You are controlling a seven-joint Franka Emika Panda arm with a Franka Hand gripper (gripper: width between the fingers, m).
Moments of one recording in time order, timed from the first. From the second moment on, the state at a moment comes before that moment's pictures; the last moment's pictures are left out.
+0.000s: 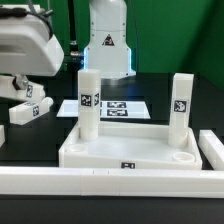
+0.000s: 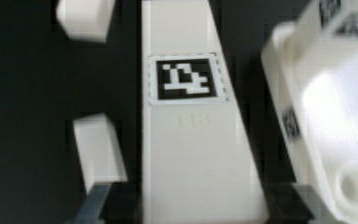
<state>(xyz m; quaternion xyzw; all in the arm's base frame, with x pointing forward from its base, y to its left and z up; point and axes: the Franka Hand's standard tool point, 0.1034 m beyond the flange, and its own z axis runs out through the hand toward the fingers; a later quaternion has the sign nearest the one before) 0.573 -0.186 0.115 -0.95 0.15 0.27 0.06</state>
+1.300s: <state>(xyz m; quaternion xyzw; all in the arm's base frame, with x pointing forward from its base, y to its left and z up) 0.631 -0.114 0.174 -0.98 0.18 -0.05 0.01</state>
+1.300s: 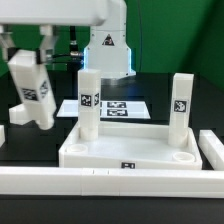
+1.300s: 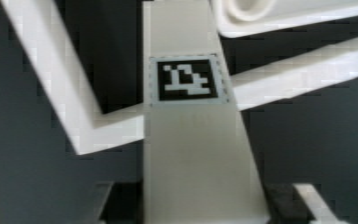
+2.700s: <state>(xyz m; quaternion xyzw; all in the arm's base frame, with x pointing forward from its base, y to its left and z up) 0.656 0.016 0.180 -0.96 0.19 -0.22 0.02</state>
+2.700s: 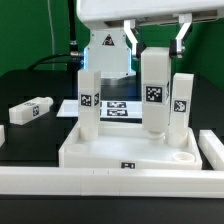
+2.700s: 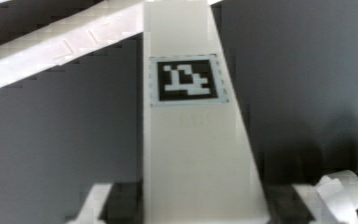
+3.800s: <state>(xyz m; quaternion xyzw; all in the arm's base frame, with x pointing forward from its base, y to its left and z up) 0.630 0.060 0.163 -0.95 0.14 -0.26 0.02</state>
